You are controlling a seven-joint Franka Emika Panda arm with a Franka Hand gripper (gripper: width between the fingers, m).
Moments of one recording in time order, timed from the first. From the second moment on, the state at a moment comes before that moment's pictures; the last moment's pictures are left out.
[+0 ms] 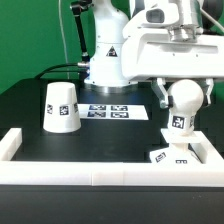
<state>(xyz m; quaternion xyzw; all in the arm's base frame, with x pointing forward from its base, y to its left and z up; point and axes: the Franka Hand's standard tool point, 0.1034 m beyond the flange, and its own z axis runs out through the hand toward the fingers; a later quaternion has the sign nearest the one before) 0.614 0.096 0.114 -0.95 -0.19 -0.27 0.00</state>
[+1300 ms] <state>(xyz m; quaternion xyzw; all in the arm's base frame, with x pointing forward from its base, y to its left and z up) 0.617 0.093 0.147 -0.94 -0.19 -0.28 0.00</state>
